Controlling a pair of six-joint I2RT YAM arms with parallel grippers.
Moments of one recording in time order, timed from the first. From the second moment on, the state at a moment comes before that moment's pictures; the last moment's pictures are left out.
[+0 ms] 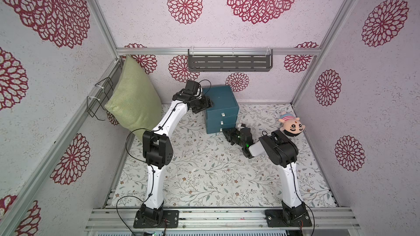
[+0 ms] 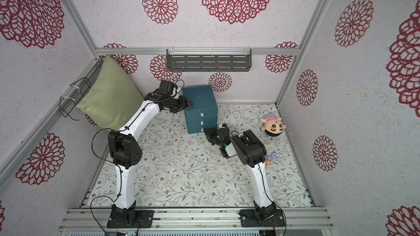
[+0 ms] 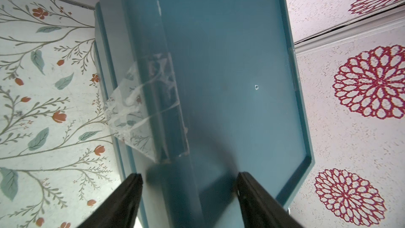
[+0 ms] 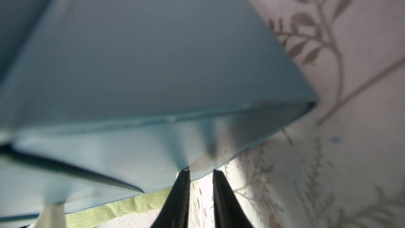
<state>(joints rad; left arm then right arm) -0.33 2.21 2.19 -0.81 0.33 -0.56 0.47 2.24 1.01 0.98 -0.26 1.44</state>
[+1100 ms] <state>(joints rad) -0.37 1.74 1.76 -0.78 0.25 -0.57 0.44 1.49 0.61 0.52 -0.24 0.86</state>
